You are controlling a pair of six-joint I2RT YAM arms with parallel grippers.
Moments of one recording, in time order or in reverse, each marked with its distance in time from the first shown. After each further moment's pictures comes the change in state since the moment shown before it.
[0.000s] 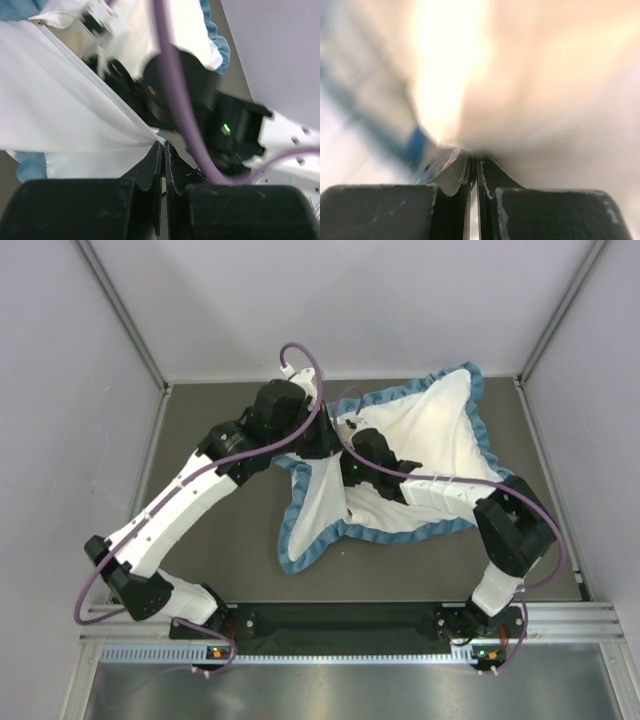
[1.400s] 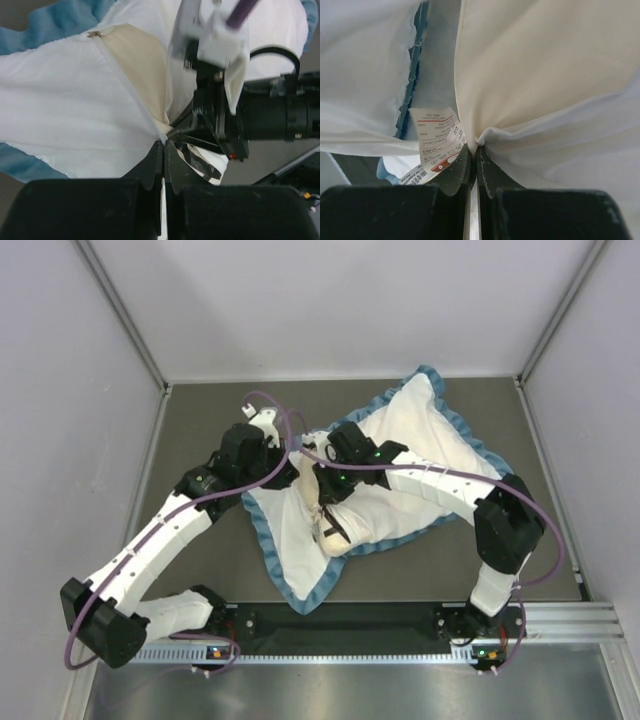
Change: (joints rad) left arm 0.238 -0.239 -0.503 0.181 0.013 0.193; right arm 0.114 0.005 0.260 -0.586 -0.159 -0.616
